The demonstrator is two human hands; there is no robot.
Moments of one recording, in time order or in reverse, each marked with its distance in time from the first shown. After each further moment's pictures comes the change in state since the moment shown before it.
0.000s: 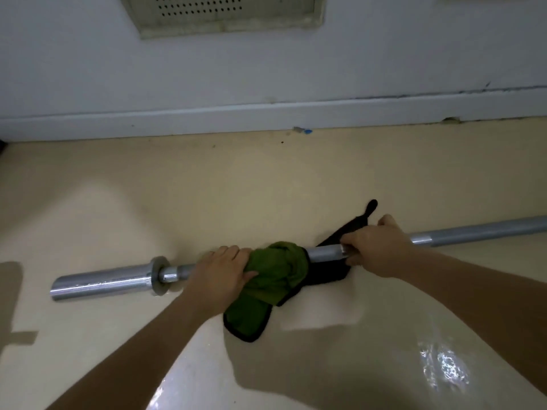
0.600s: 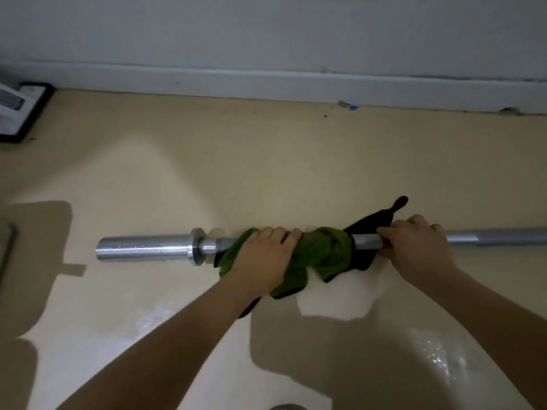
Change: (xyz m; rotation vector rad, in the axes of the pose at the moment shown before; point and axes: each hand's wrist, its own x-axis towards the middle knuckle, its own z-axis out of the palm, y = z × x) left_hand -0.028 0.037 -0.004 -0.084 -0.064 -0.035; right_hand -0.028 -0.039 0.021 -0.029 0.181 0.217
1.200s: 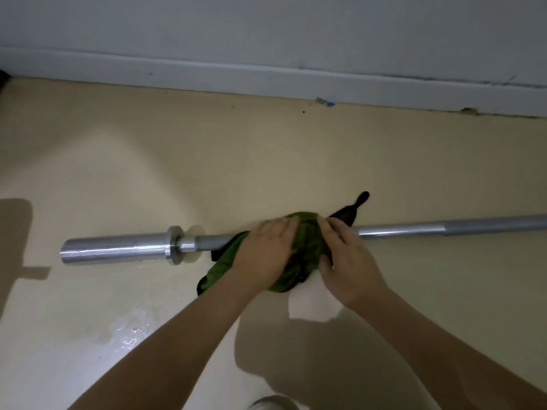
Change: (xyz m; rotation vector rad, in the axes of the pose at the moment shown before) left_hand 0.017 0.026 0.018 -0.160 0.211 0.123; right_hand -0.039 -0.077 -0.004 0.630 0.105 -0.012
